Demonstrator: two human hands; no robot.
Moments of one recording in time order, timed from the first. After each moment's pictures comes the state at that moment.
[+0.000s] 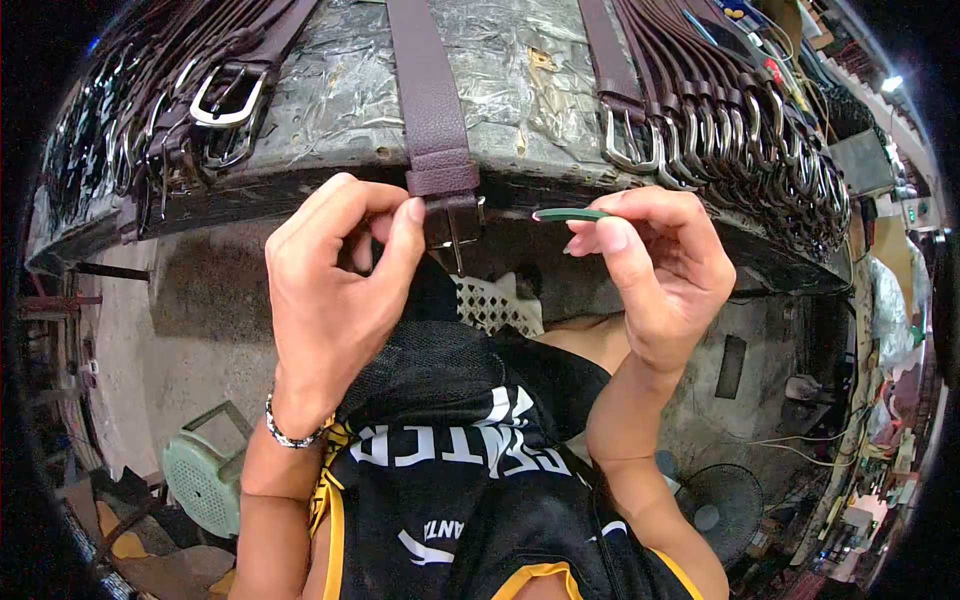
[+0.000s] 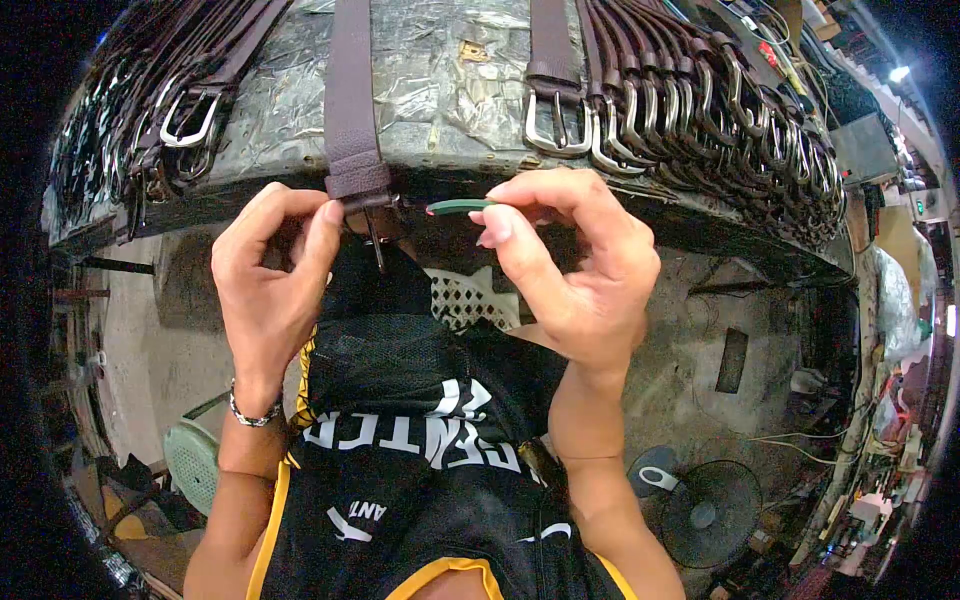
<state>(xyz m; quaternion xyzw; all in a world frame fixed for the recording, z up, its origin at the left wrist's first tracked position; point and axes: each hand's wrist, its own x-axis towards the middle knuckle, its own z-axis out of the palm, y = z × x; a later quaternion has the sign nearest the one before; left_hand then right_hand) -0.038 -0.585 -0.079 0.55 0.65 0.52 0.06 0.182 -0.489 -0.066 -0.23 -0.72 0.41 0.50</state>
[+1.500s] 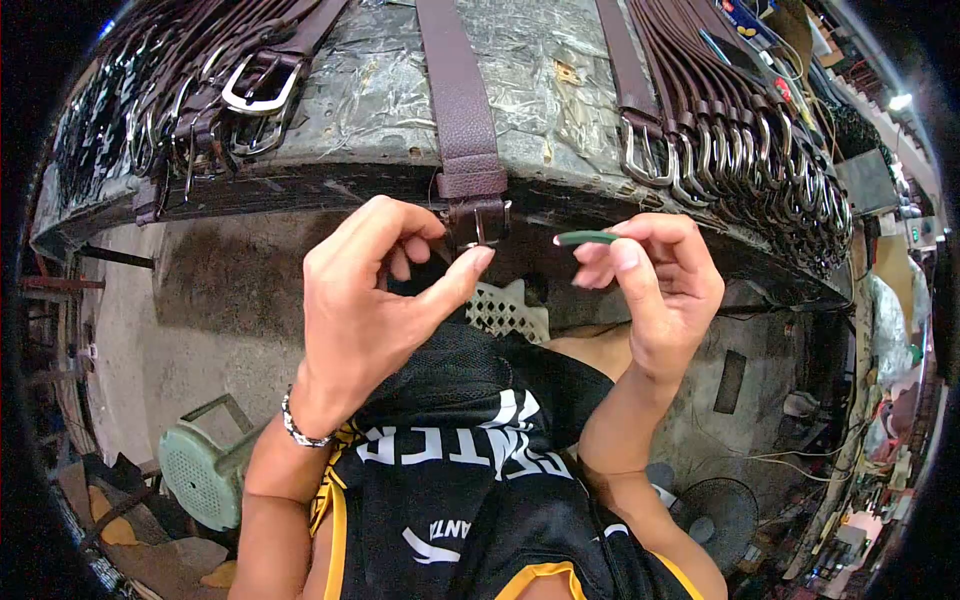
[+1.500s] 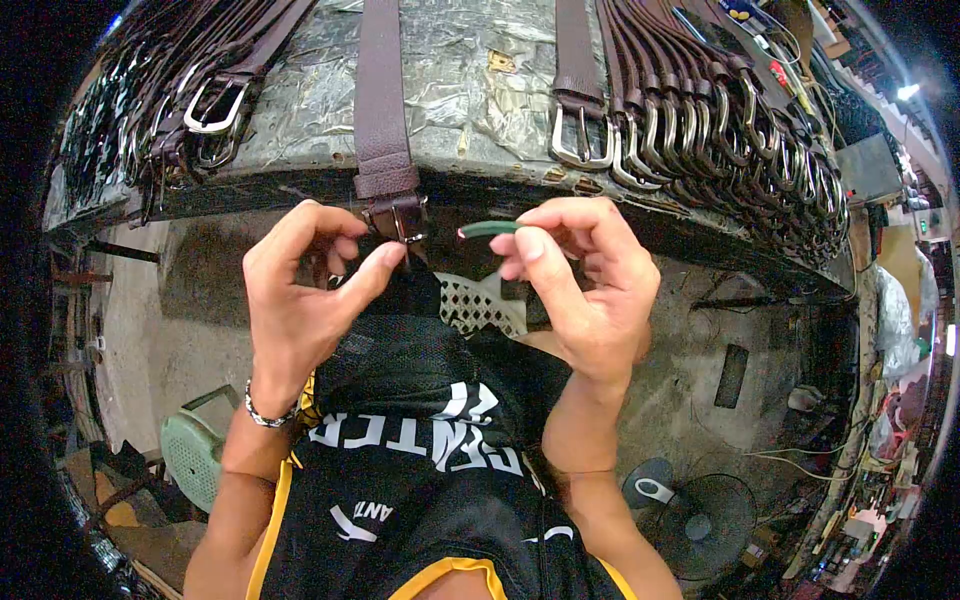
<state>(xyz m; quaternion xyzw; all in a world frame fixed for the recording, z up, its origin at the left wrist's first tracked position) -0.033 -0.596 -0.085 0.57 0.63 0.53 0.07 0.188 -0.500 -0.074 -0.27 -0.68 0.51 0.46</state>
